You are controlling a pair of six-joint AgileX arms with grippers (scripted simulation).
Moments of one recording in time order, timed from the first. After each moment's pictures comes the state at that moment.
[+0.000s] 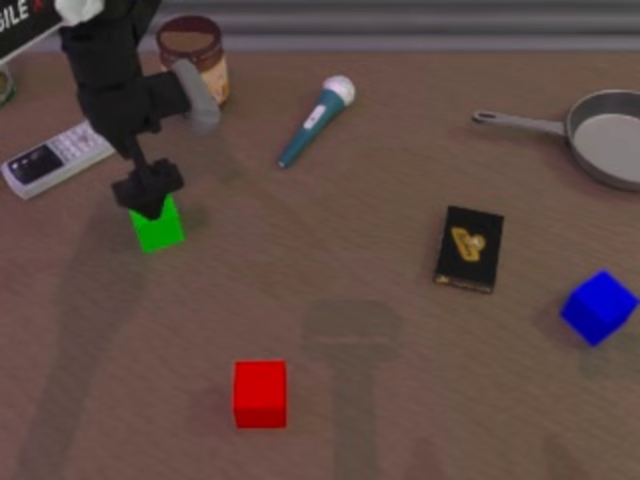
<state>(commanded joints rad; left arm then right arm) -0.21 2.36 2.03 -1.25 0.00 0.95 0.00 0.00 0.00 0.00 0.00 0.00</state>
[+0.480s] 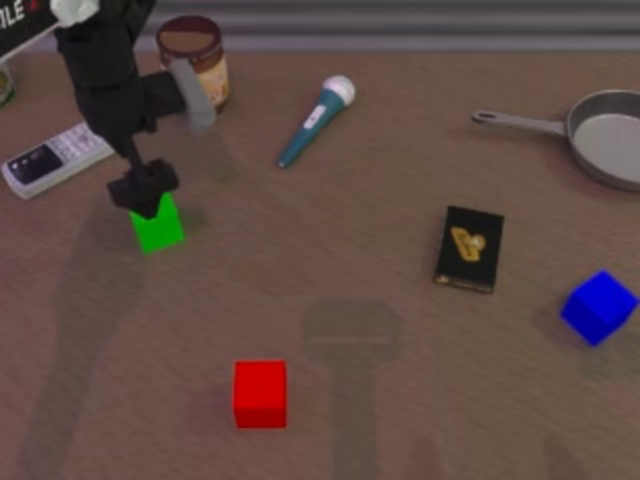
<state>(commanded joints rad) -0.20 2.37 2.03 -1.23 0.00 0.97 0.00 0.00 0.00 0.00 0.00 0.00</state>
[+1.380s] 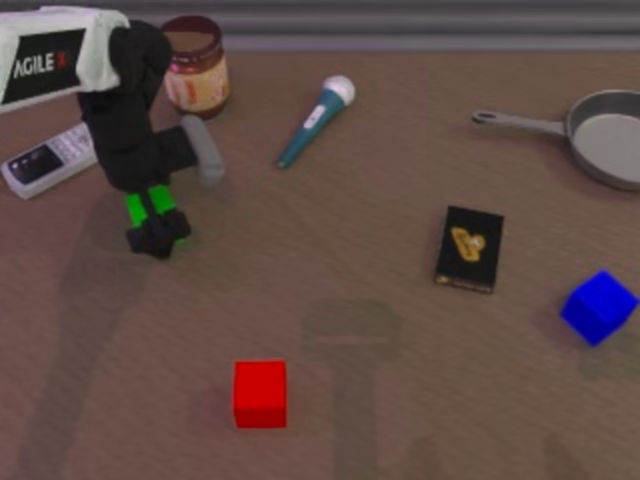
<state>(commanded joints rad) -0.19 2.46 1.85 -0.96 0.01 0.98 0.00 0.00 0.00 0.00 0.00 0.00</state>
